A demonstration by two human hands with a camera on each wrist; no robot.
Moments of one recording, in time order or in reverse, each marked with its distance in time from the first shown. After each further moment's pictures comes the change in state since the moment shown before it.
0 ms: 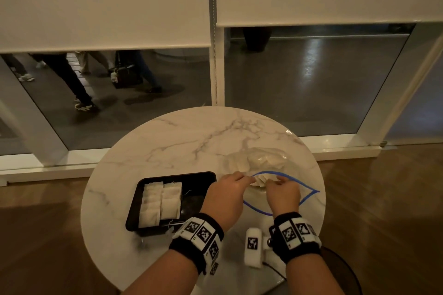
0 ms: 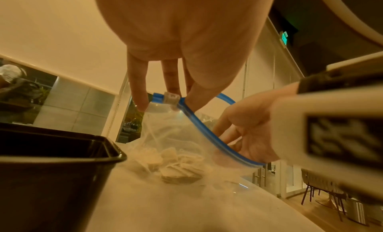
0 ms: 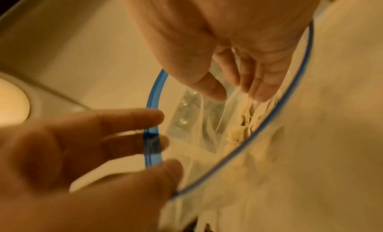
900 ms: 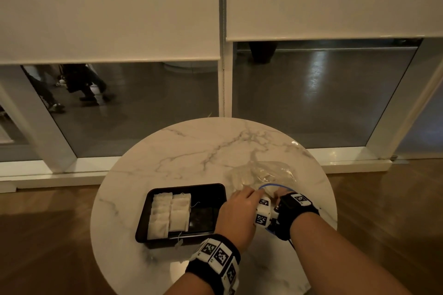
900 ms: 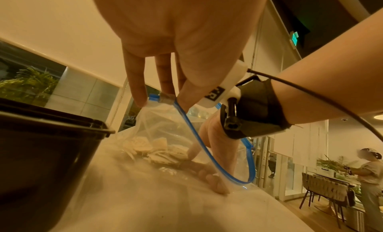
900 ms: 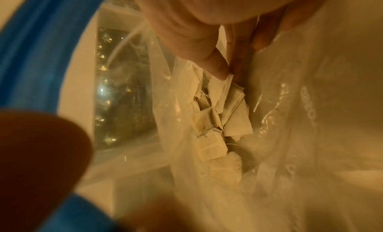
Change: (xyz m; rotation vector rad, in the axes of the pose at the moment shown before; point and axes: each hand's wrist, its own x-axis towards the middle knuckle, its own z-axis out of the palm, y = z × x) left_hand -0.008 0.007 0.009 -0.031 0.041 -0.039; right_hand 0.049 -0.020 0.019 0.138 -0.504 0.445
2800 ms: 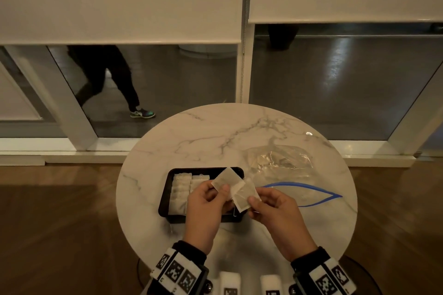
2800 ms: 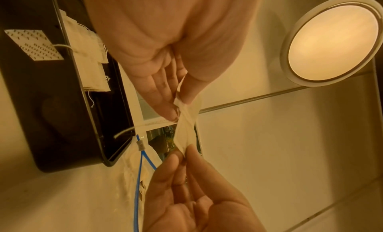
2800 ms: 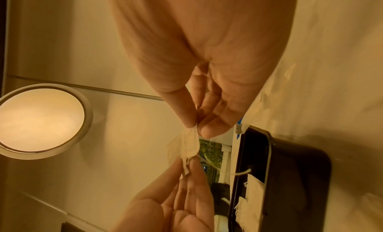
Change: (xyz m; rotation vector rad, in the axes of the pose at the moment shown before) left_hand -0.068 -0.033 -0.059 -1.273 0.422 -0.664; right_hand -0.111 0.088 0.051 0.077 -0.279 -0.600
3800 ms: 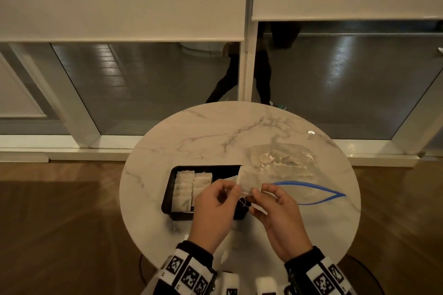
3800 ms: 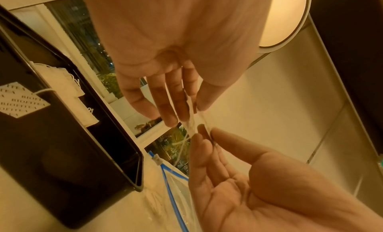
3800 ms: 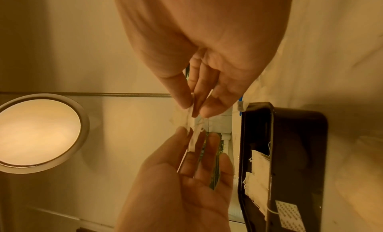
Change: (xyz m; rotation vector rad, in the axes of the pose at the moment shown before) left_hand -0.005 -0.001 -0.003 0.501 -0.053 0.286; right_hand -0.007 -0.003 0.016 0.237 0.062 0.032
